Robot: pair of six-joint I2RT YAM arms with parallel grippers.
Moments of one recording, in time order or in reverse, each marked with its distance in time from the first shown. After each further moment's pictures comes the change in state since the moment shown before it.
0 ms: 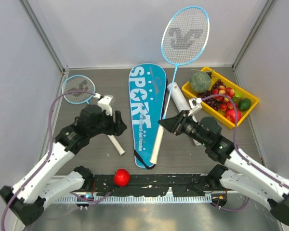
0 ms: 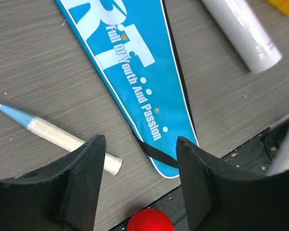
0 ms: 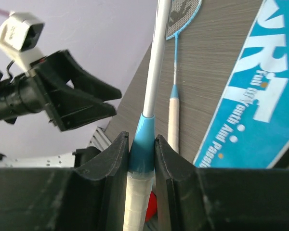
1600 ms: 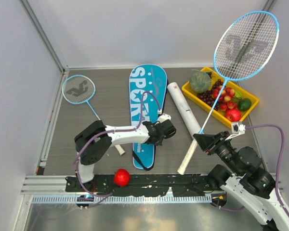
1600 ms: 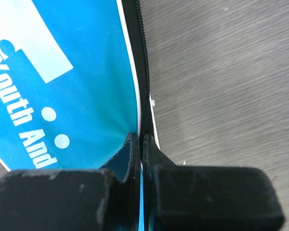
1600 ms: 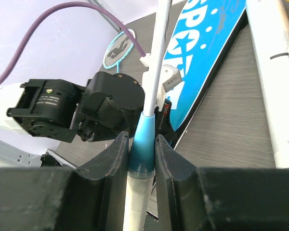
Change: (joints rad) left arm -0.533 1.092 0.370 0.125 -0.477 -0.250; right arm 0.000 -0.771 0.013 -0.784 0.324 -0.174
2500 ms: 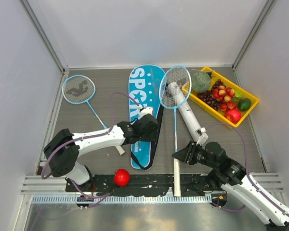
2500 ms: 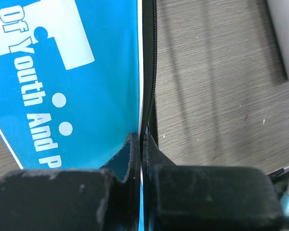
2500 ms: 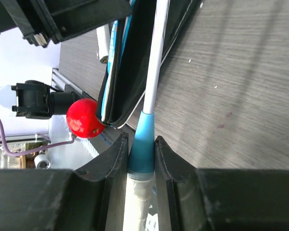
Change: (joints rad) left arm 0.092 -0.360 -0.277 0.164 0.123 -0.166; right arm 0.000 0.106 -0.385 0.137 -0.388 0.249
